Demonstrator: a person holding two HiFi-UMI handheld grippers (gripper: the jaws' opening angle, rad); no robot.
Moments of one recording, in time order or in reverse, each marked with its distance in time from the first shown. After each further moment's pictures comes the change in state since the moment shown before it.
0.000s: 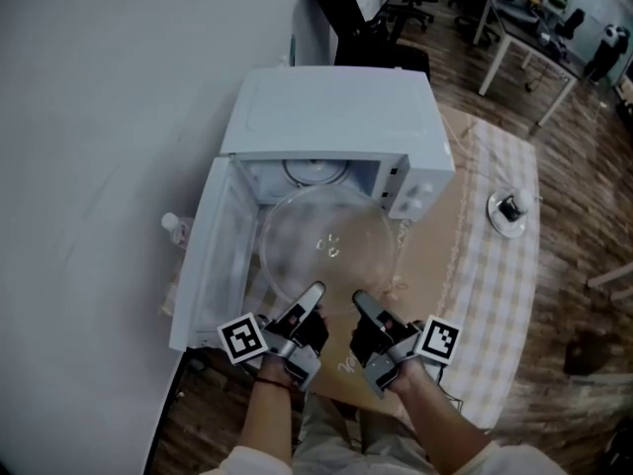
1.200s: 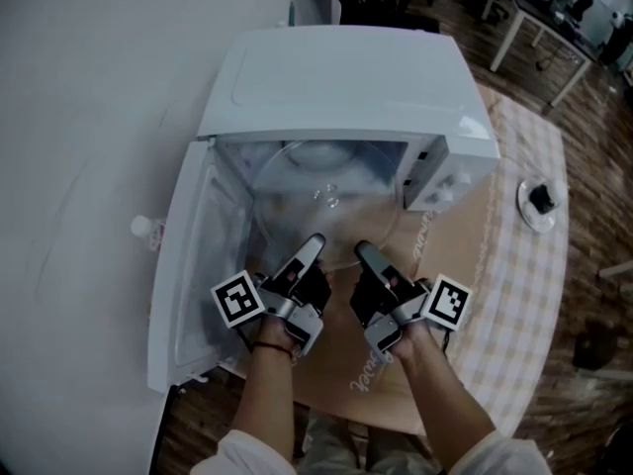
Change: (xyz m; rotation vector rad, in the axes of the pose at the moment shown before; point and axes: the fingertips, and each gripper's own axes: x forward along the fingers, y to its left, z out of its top) left arm 0.062 0.061 0.084 0.032 -0.022 -0.039; right arm 0.093 -0.042 0.065 -0.062 -0.037 0.097
